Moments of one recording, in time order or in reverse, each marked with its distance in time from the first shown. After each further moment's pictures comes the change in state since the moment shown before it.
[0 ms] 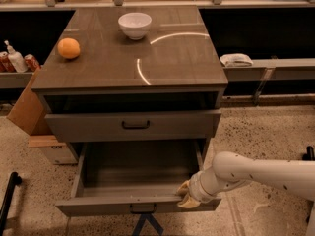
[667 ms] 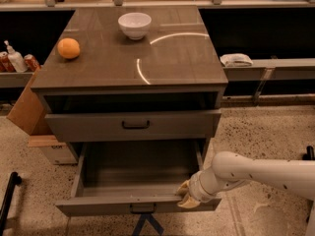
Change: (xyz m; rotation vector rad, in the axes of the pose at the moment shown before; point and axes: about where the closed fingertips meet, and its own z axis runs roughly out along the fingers) arm 0.000 0.000 -0.001 0.000 0.000 0.000
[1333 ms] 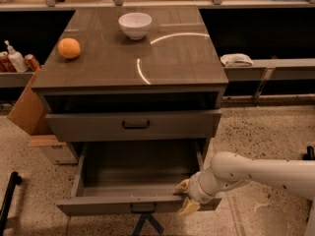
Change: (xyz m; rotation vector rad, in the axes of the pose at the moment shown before) arm 0.000 0.001 0.001 -0.003 -0.001 0.000
